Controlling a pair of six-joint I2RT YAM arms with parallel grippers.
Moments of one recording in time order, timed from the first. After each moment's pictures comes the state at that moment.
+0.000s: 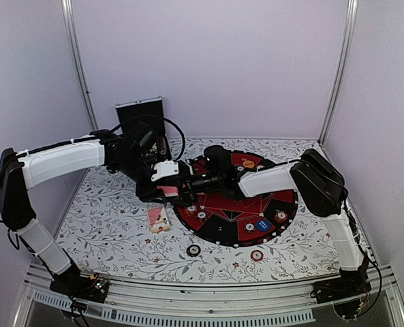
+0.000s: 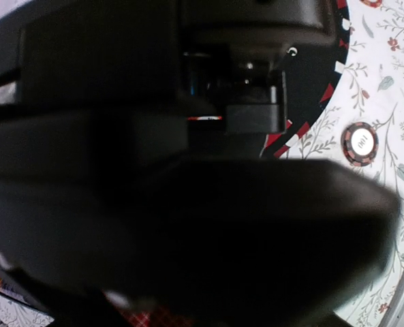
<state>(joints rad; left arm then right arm) -0.66 1.62 1.30 -0.80 0.17 0.75 0.88 2.32 1.58 0.52 -0.84 1.37</state>
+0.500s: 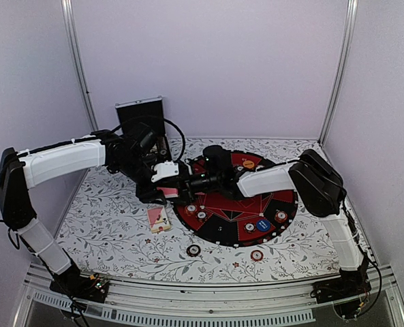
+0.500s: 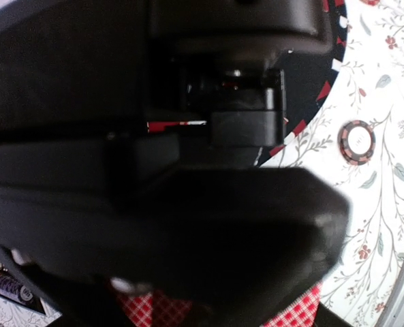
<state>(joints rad) -0.66 1.62 1.30 -0.81 0.17 0.75 0.88 2.34 1.61 0.52 -0.84 1.37</state>
